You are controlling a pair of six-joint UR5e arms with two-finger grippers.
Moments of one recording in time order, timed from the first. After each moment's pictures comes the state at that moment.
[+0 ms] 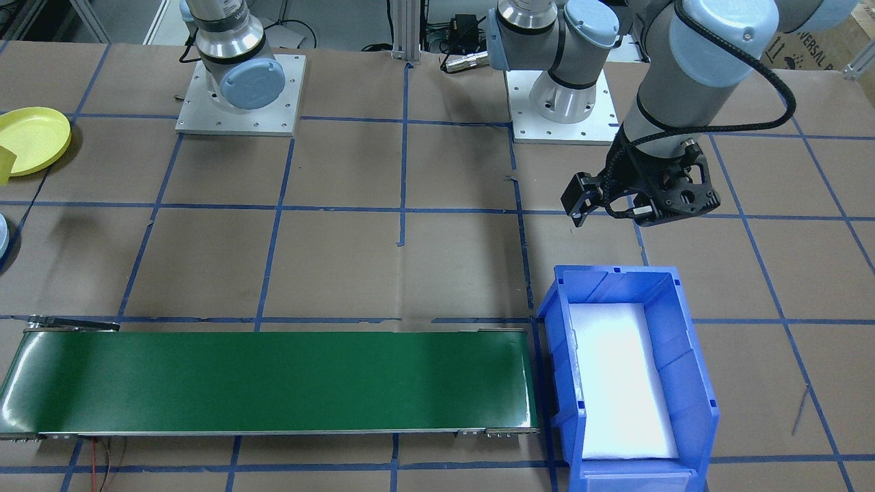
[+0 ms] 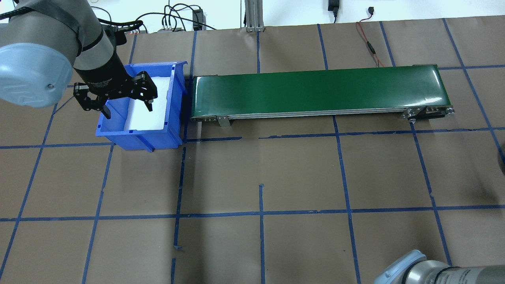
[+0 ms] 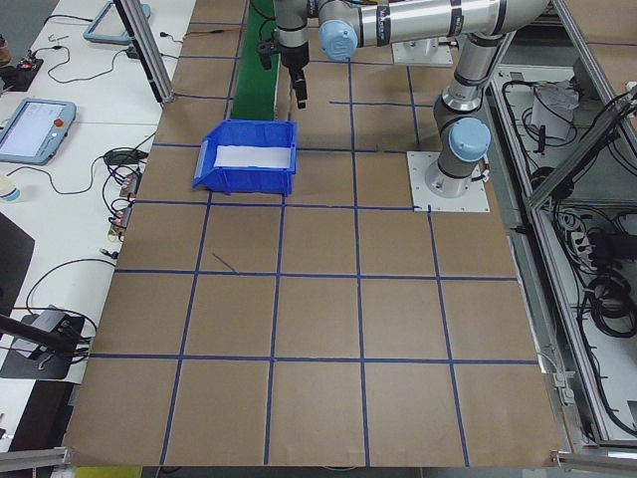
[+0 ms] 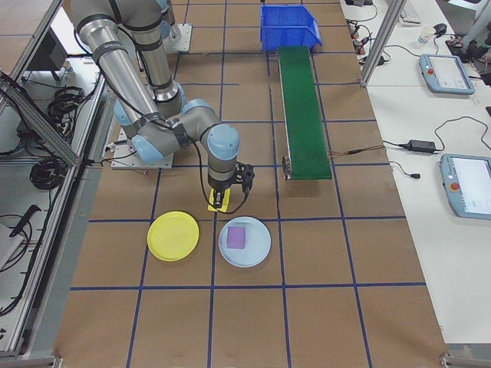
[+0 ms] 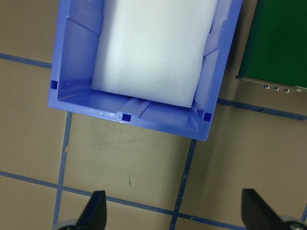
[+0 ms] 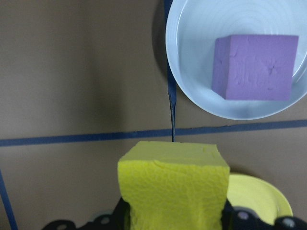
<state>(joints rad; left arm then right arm) -1.52 -1.63 -1.66 -1.48 1.64 -0.17 0.49 -1.51 2.00 -1.97 -1.67 -1.02</state>
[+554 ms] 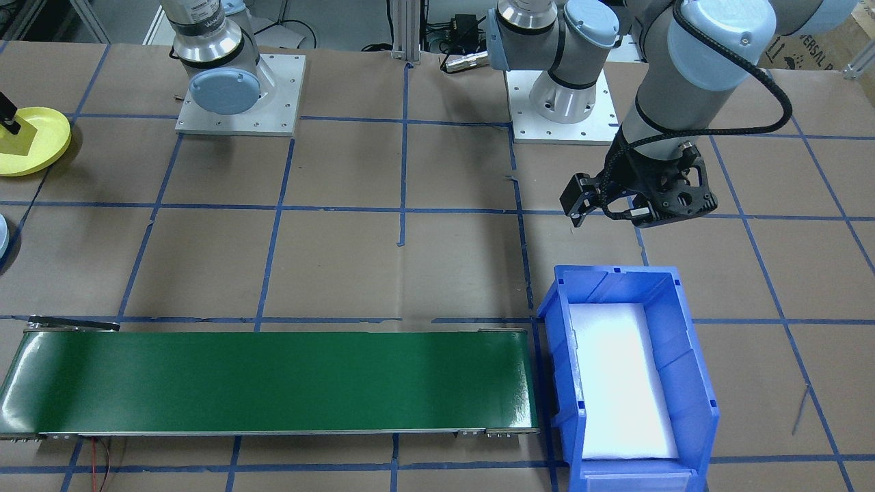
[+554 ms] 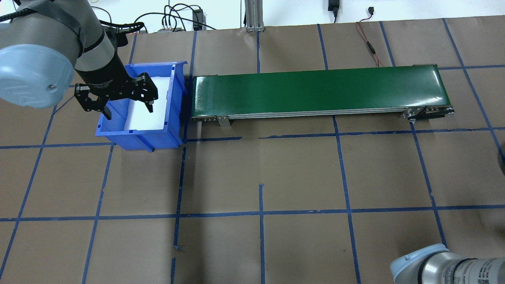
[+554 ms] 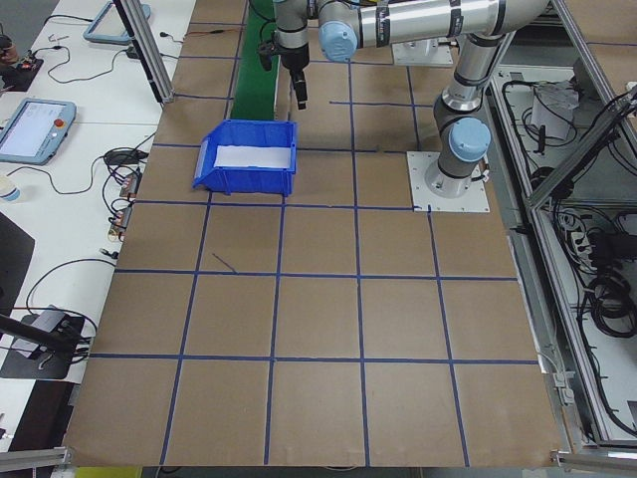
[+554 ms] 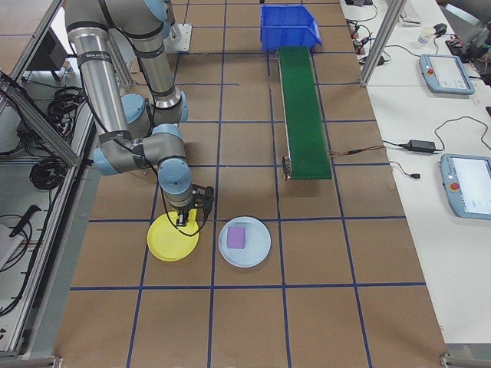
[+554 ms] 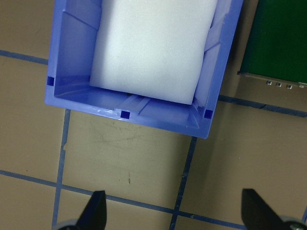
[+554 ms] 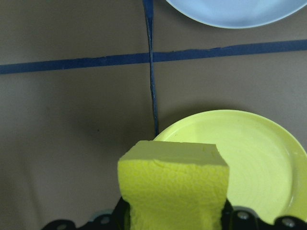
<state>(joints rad) -1.52 -1.63 -1.66 -1.48 1.64 -0.16 0.24 -1.52 2.10 -2.02 -1.60 -1.27</state>
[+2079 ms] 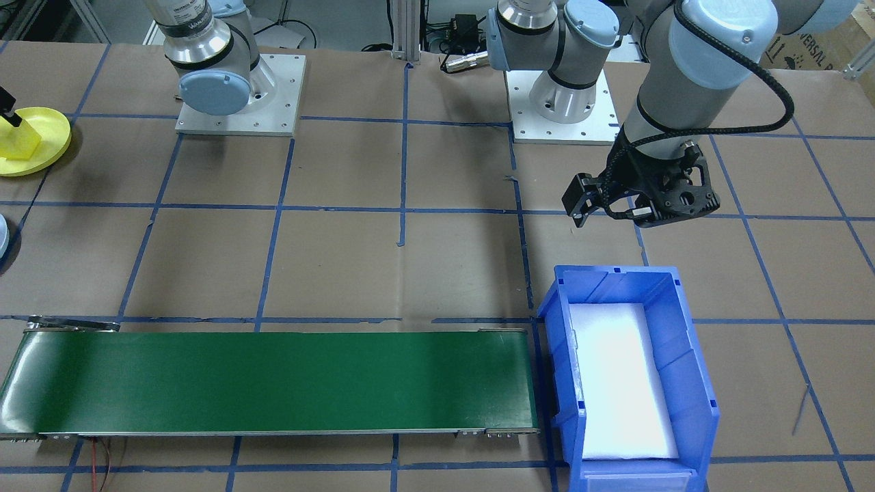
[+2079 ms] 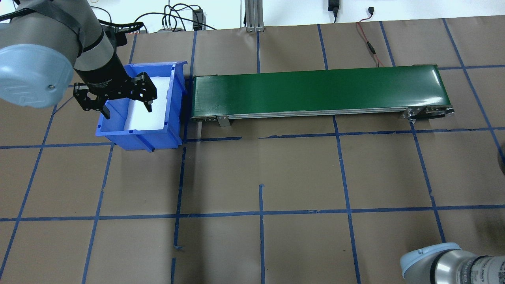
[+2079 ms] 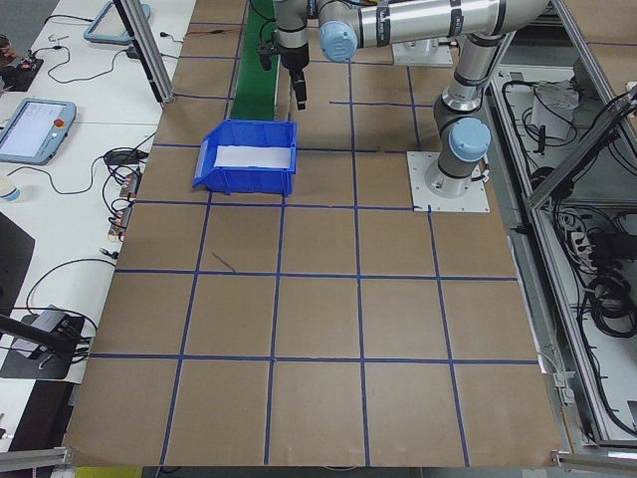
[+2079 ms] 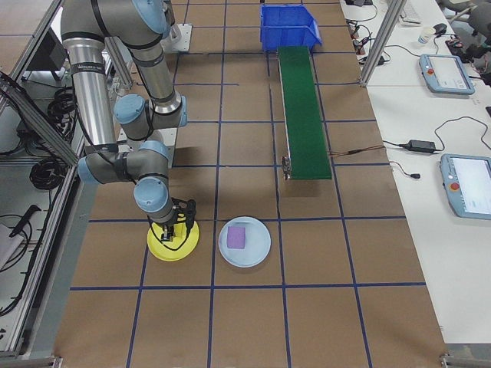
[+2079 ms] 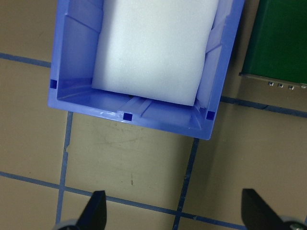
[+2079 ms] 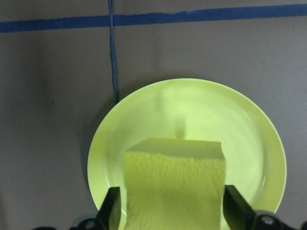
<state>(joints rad) -1.52 -1.63 -1.66 -1.48 1.65 -0.15 0.19 -1.47 2.10 -2.11 -1.59 -1.35</state>
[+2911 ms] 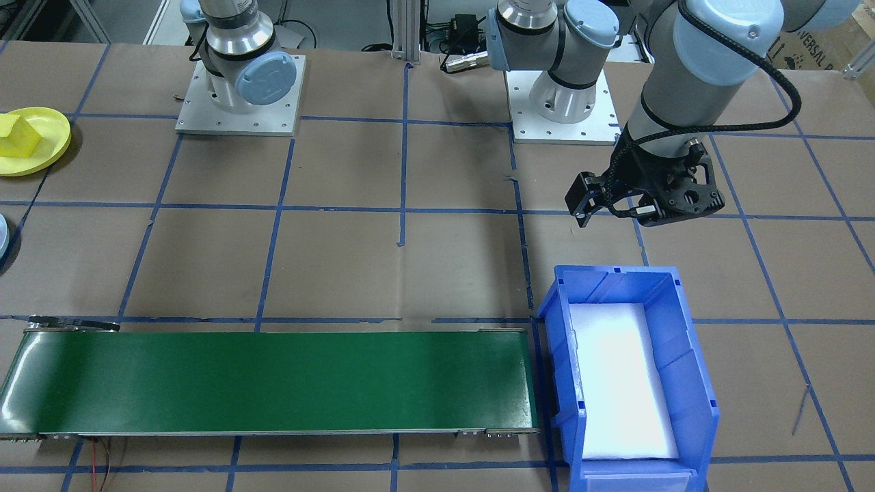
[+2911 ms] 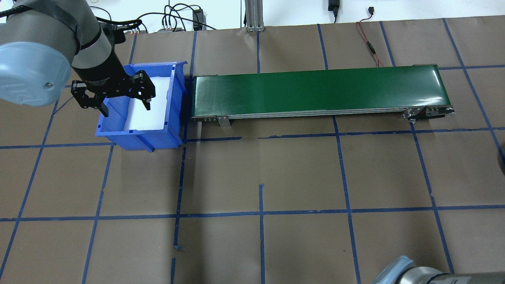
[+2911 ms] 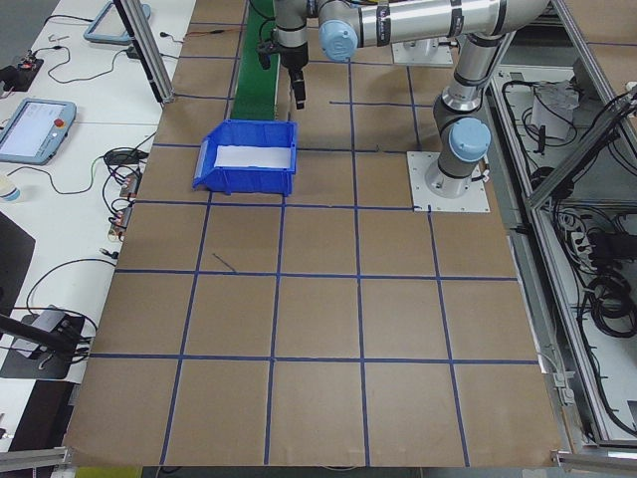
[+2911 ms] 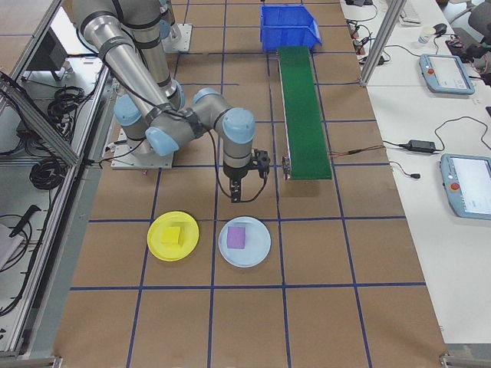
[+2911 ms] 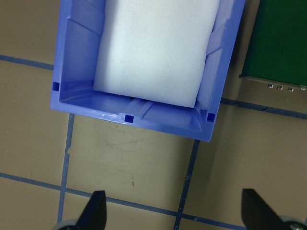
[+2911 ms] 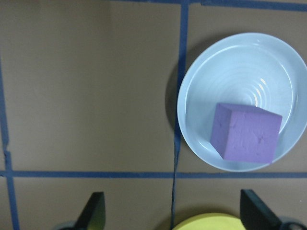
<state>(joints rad) -1.52 -1.63 -1.65 -1.47 1.65 -0.14 0.75 -1.50 1.83 -1.89 -1.67 -0.85</state>
